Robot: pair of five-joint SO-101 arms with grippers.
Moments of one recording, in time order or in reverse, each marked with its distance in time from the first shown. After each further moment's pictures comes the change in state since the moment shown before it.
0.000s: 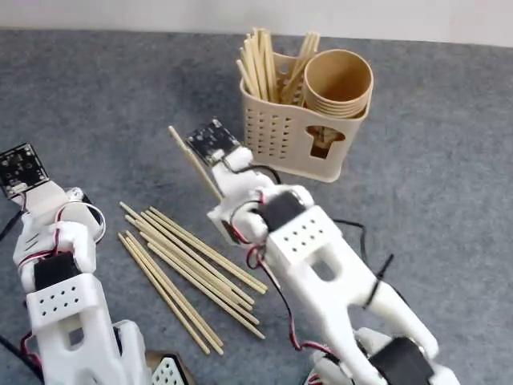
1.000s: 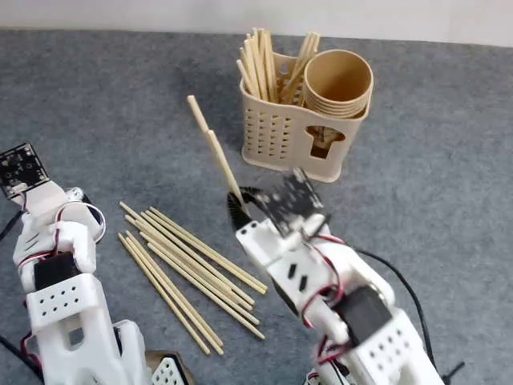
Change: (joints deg) left arm 0.0 0.0 0.0 0.0 0.0; right arm 0.4 -48.7 23.0 -11.0 0.0
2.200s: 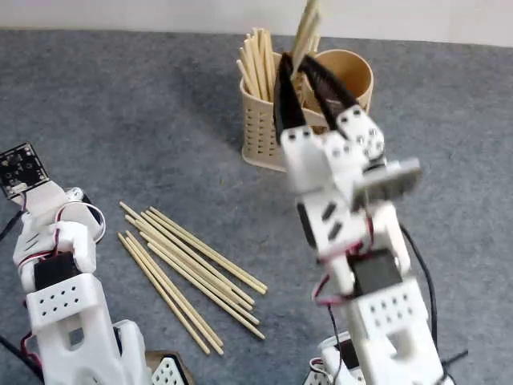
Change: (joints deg) left arm 0.0 0.0 0.0 0.0 0.0; right arm 16.2 18.5 -12.0 -48.3 0.0
